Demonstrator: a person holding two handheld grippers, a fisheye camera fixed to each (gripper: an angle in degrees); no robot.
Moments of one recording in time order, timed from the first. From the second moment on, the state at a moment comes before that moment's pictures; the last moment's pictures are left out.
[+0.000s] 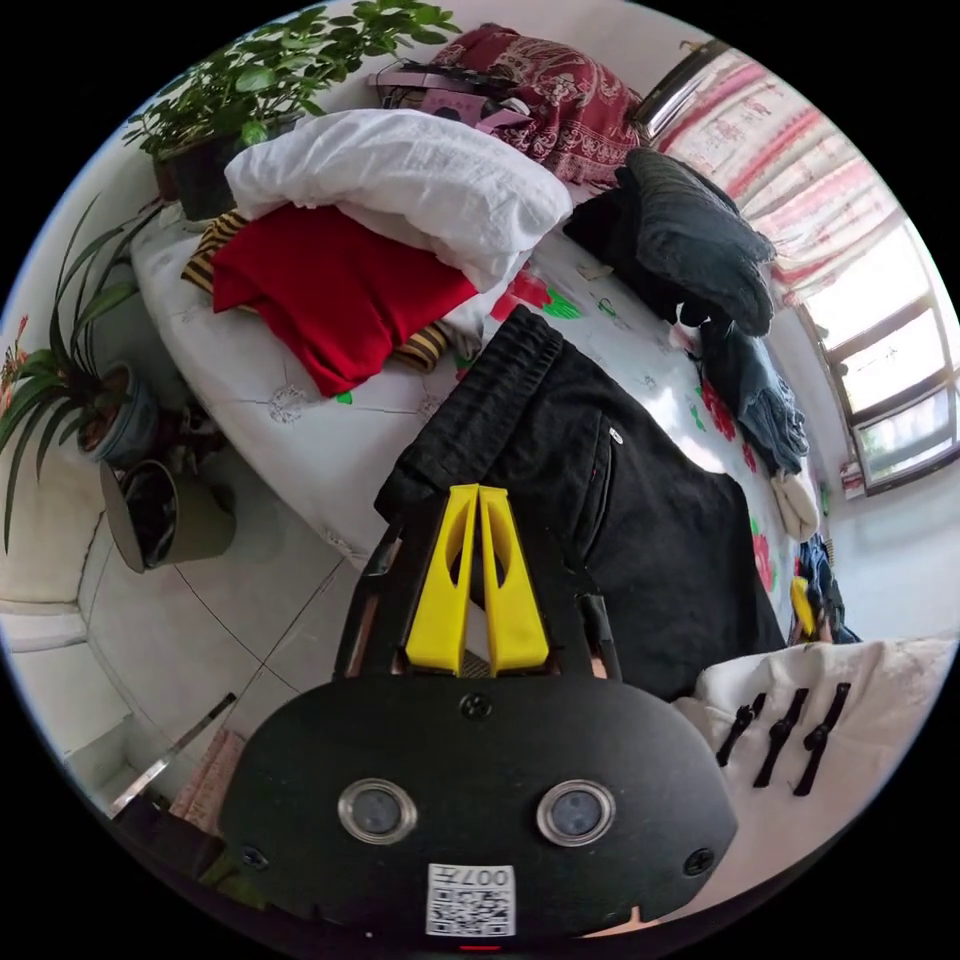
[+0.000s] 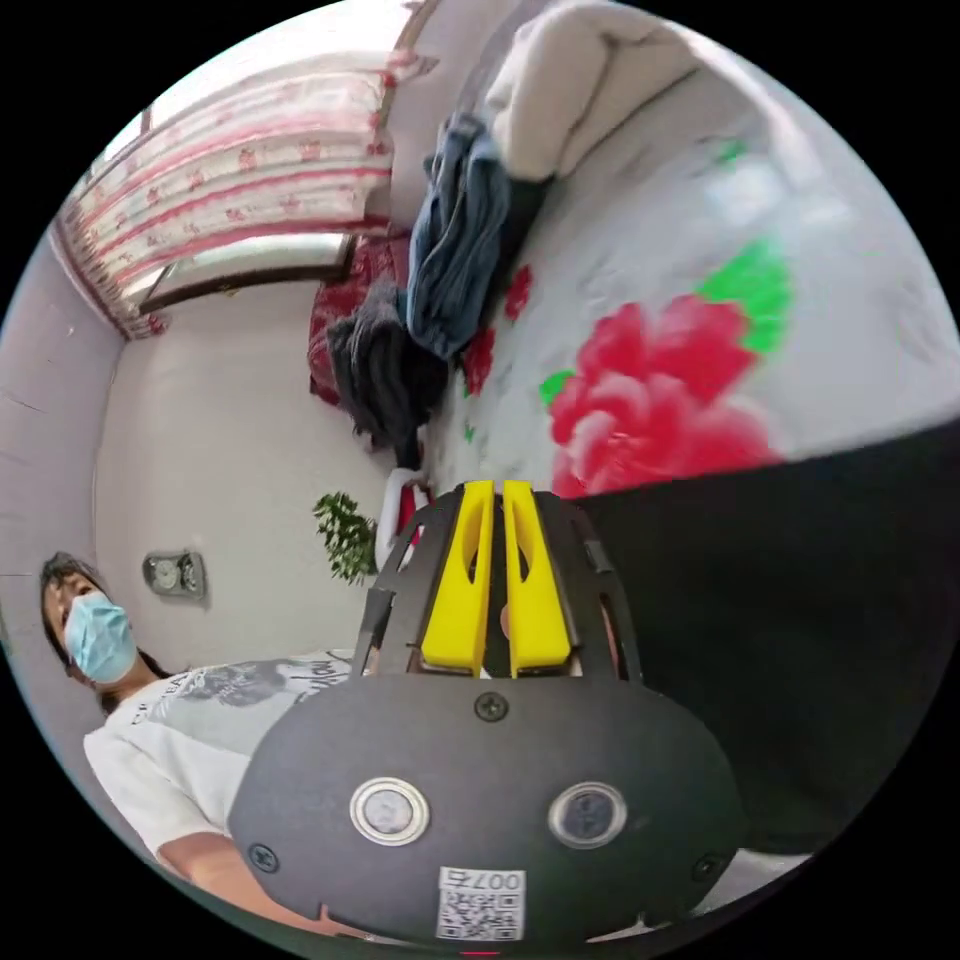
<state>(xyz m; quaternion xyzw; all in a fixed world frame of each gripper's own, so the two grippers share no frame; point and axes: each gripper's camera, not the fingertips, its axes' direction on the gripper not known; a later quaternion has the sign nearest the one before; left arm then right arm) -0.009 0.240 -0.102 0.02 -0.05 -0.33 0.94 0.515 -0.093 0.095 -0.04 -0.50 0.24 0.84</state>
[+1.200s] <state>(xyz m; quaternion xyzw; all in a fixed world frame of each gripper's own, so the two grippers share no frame) -0.017 0.278 -0.144 0.08 -0.05 -0.44 0.90 0.473 0.001 -0.010 0.23 -0.31 0.24 0.89</state>
